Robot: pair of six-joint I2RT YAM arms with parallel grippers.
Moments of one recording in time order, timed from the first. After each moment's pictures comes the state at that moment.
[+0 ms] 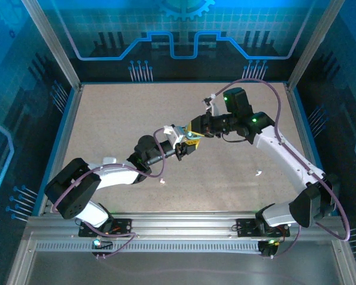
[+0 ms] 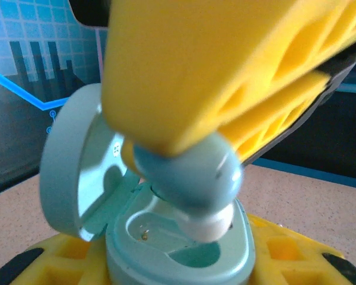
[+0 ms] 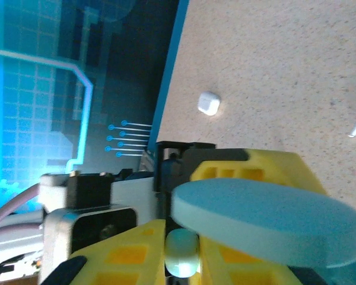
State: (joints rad) left arm -0.69 1.52 0.62 1.00 0.34 -0.04; right arm 0.46 1.40 1.32 -0.62 -0.75 0.69
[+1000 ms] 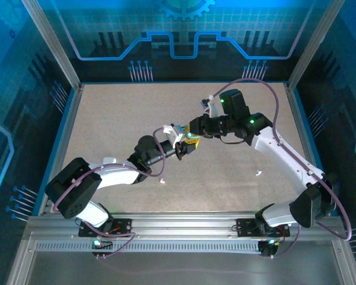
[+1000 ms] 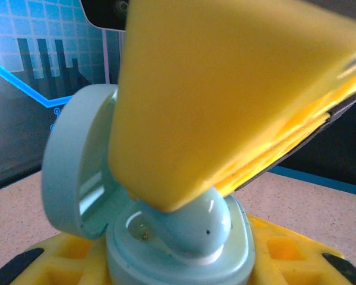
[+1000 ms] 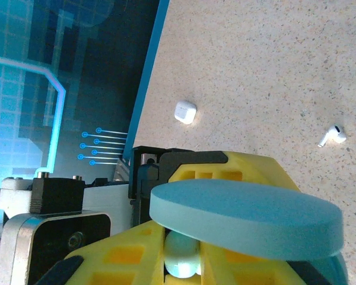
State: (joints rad) left arm -0.69 1.53 0.62 1.00 0.32 -0.06; right arm 0.50 1.40 1.32 -0.63 -0.65 0.65
